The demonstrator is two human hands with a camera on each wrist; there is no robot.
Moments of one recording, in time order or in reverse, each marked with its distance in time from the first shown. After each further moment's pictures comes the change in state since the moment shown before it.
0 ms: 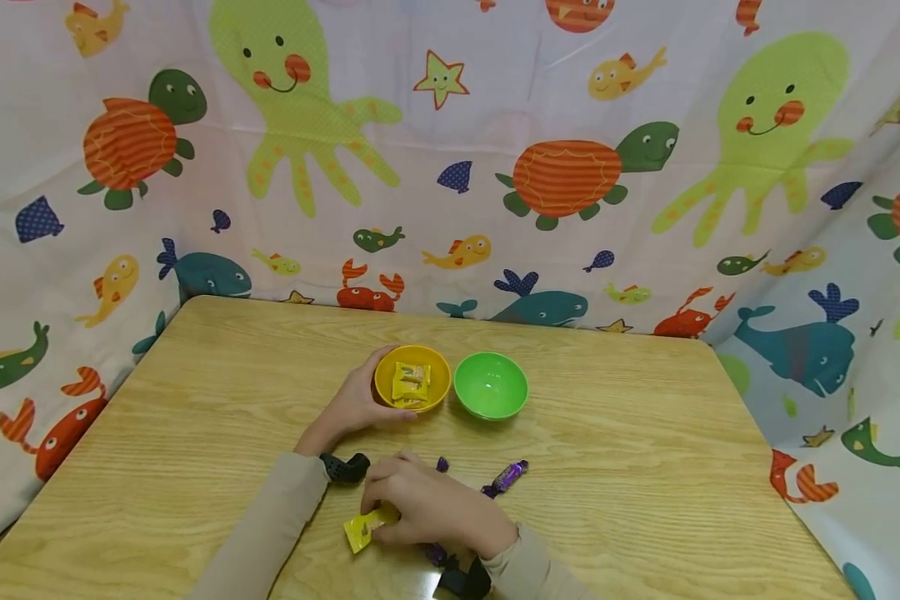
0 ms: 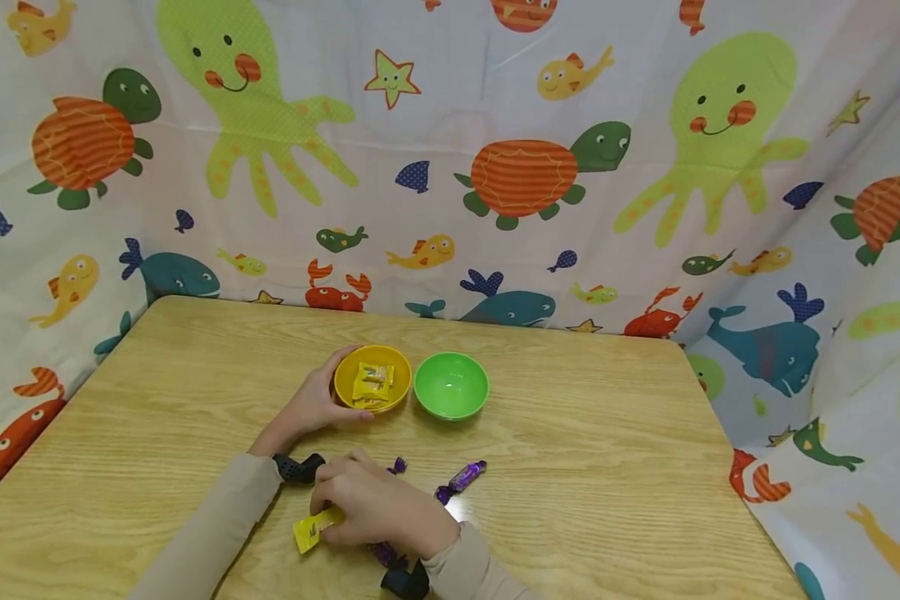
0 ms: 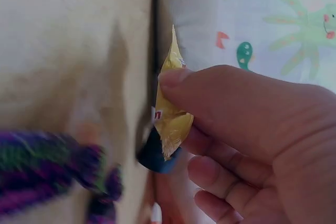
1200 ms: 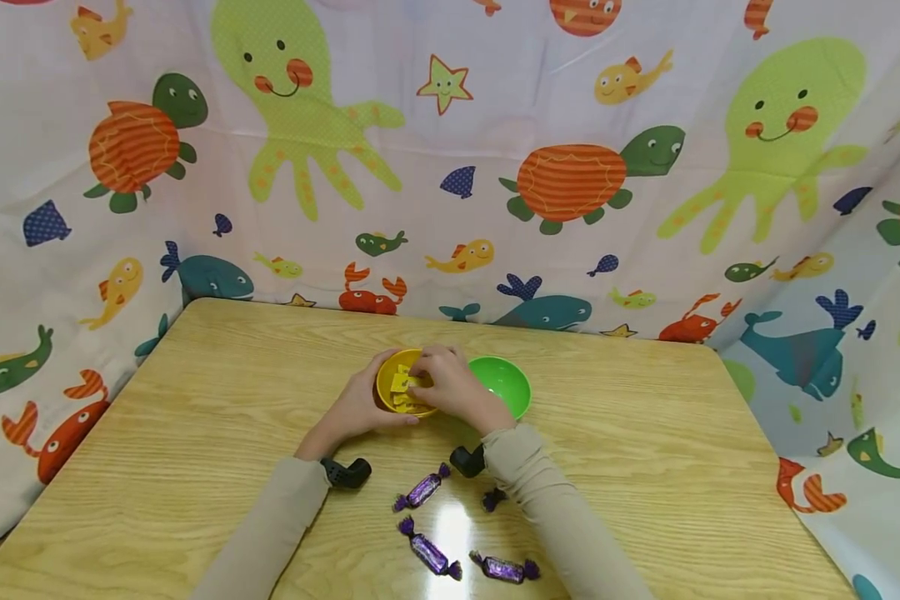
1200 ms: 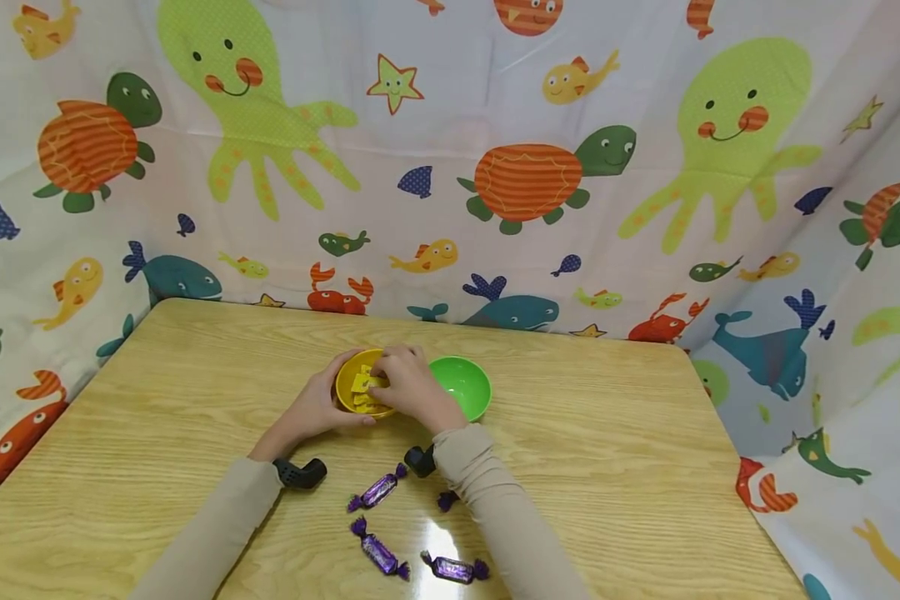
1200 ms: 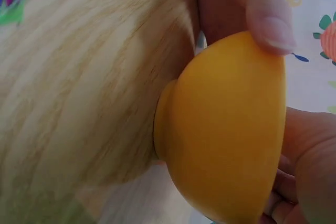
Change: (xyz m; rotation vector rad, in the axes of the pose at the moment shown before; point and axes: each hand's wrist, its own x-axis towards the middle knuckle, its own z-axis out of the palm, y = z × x) left_hand 0.000 0.002 -0.001 0.026 -0.007 0.010; right_hand 0.043 0.116 -0.052 -0.084 0.265 0.401
